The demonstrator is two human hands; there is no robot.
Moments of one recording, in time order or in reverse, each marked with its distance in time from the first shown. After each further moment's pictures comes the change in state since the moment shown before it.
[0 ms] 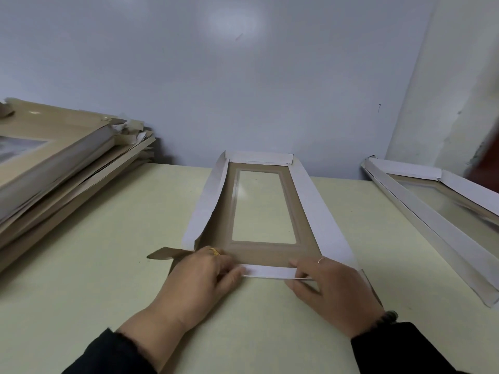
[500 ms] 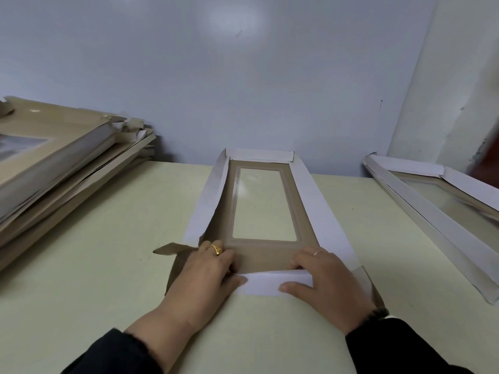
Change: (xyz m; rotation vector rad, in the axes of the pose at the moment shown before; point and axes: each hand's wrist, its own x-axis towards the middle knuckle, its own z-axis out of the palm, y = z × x) left_hand 0.001 0.003 0.009 0.132 -0.007 0.000; right_hand 0.007 -0.003 0.005 0.142 -0.081 -0.005
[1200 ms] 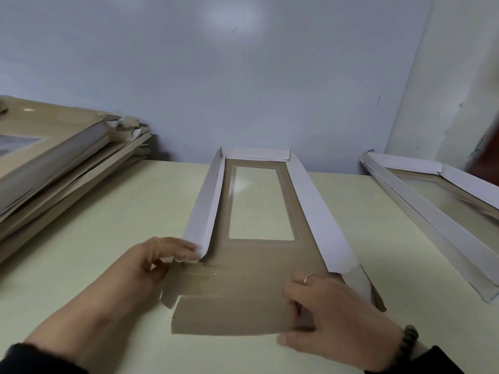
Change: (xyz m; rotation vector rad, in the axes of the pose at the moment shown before) left_hand -0.018 -0.047 -0.042 -0.569 0.038 -0.109; right_hand -0.029 -0.020 -0.027 -0.131 -0.228 -0.177
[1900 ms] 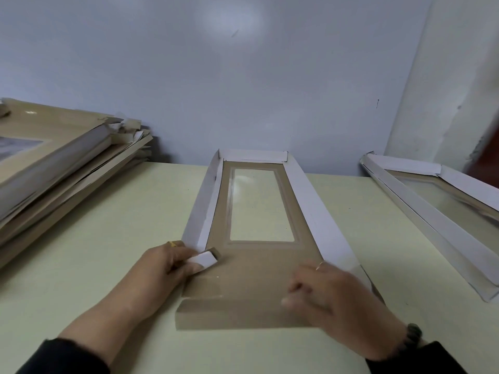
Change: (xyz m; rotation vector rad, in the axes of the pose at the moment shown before) left_hand 0.006 -0.009 0.014 0.148 -0.026 -0.002; right_hand 0.003 0.002 -0.007 0.203 0.186 -0.022
